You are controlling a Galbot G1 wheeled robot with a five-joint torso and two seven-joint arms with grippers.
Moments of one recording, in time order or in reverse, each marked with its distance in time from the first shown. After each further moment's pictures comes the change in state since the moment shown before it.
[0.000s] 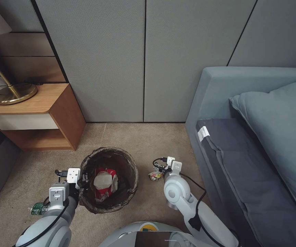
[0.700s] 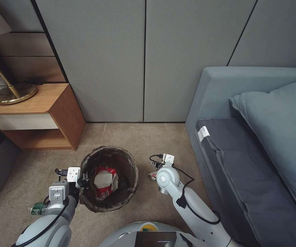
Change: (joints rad) left arm -0.011 0.003 0.000 0.000 -0.005 0.000 0.001; right arm 0.148 0.091 -0.021 -0.250 0.082 -0.008 0.072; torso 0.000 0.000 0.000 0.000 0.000
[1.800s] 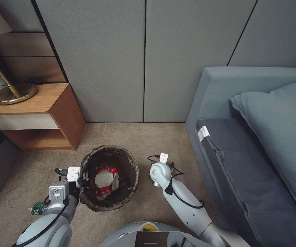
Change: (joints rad) left arm -0.005 -0.008 0.003 0.000 -0.005 0.001 -0.002; right arm 0.098 0.091 -0.003 -0.246 -0.023 0.016 0.016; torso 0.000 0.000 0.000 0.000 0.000
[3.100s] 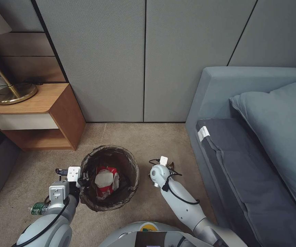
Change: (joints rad) left arm -0.001 -0.003 0.001 0.000 -0.002 -0.001 -0.002; right arm 0.028 0.047 0.036 -0.194 -0.048 0.031 -0.074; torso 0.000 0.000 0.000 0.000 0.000
